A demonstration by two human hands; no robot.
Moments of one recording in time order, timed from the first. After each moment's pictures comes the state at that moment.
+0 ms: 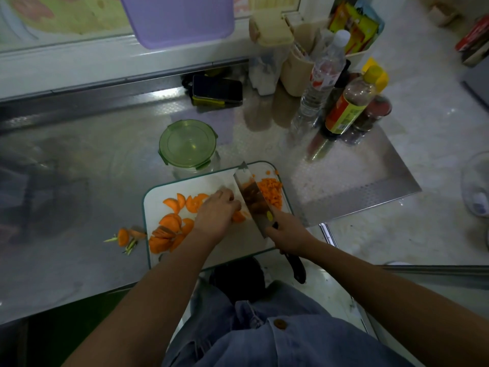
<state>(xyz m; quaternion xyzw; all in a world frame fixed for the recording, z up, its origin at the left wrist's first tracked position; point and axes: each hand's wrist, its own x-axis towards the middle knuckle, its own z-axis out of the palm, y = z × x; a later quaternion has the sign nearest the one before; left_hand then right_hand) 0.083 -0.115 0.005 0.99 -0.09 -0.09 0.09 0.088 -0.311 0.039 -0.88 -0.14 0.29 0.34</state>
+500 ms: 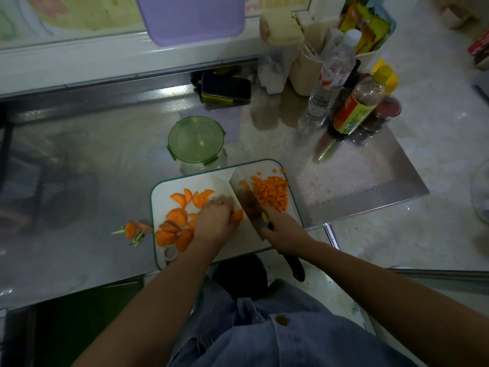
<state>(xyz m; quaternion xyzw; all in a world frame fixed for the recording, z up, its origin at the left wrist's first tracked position) 0.056 -0.110 -0.002 0.99 0.03 -0.09 0.14 0.080 -0.295 0.035 -0.89 -0.20 0.28 0.30</state>
